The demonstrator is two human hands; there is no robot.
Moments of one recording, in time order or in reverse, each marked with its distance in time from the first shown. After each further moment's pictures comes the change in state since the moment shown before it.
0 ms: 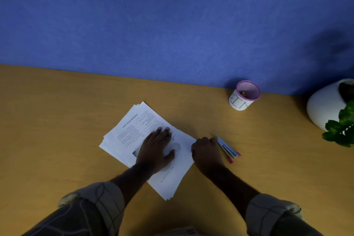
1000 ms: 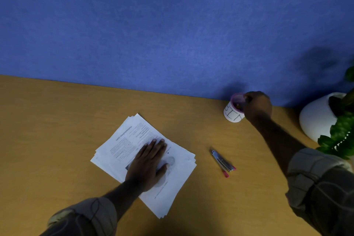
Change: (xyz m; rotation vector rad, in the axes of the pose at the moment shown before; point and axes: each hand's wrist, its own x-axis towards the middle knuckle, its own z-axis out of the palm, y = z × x) left_hand -0.007 -0.016 0.007 0.047 0.000 0.121; right_hand 0.088 0.186 -0.112 0.427 0.423 0.563
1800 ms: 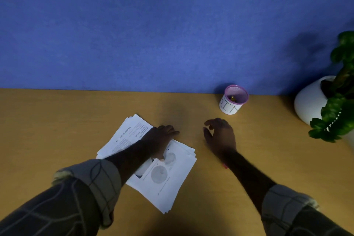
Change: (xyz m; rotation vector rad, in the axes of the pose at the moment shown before) left_hand 0.092 0.014 -0.065 0.212 -0.363 0.262; right_hand -0.138 -0.030 0.061 0.143 -0.018 -0.267
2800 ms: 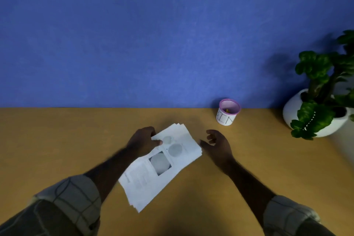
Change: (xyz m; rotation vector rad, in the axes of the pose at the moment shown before) left_hand -0.071 -0.015 -0.048 -0.618 0.360 -0.455; right_hand -0.033 -0.023 -0.023 0.565 -0.077 0.366
